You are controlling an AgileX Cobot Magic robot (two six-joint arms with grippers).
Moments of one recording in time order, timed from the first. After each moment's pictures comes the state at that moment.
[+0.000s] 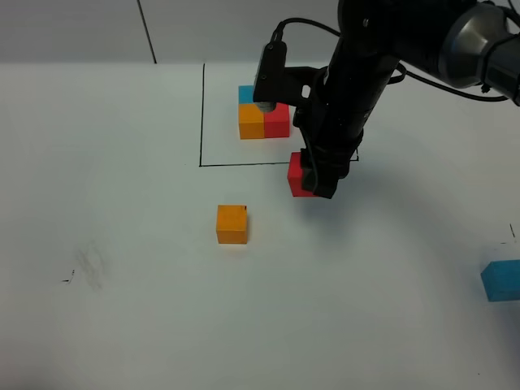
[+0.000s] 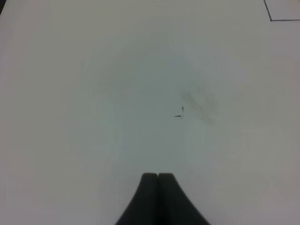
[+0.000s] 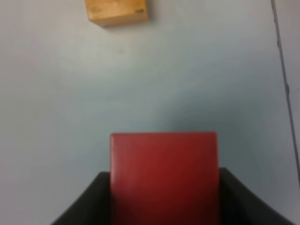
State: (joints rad) left arm 0.07 0.04 -0.51 -0.01 1.08 0.06; right arm 0.56 2.01 -1.68 0.17 1.14 -0.88
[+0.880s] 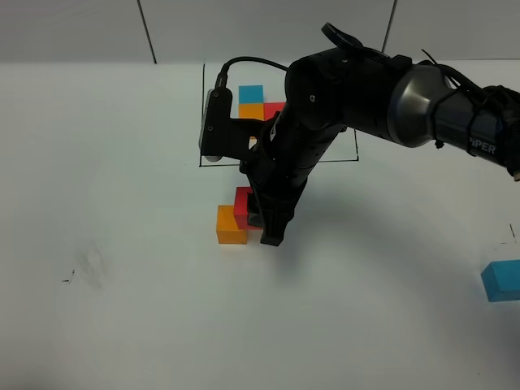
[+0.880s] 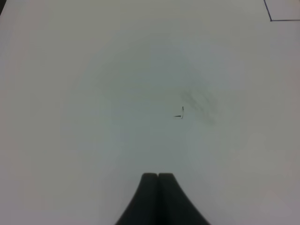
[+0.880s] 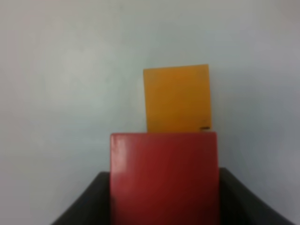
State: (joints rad) left arm 0.07 0.04 -0.51 -0.01 1.08 0.06; right arm 0.70 2.02 -1.53 0.23 0.85 -0.89
